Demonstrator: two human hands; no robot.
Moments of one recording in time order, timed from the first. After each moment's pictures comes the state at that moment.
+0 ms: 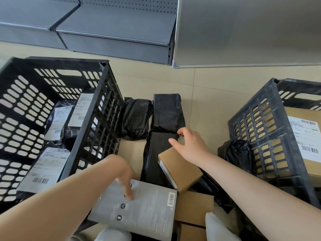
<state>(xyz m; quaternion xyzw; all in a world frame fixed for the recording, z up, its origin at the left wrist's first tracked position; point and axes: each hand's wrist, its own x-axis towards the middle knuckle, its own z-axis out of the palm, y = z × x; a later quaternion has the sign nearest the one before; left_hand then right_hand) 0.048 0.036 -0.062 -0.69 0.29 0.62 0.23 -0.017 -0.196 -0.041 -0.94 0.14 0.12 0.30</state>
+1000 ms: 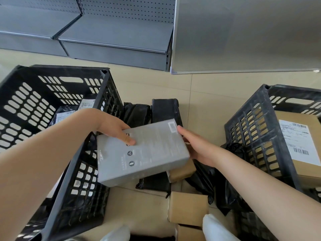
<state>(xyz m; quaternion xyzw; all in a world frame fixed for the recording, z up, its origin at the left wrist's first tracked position) 0.134 0.040 0.065 -0.79 0.21 0.57 -0.06 -0.020 -0.212 0.009 -0.64 0.23 0.25 0.69</state>
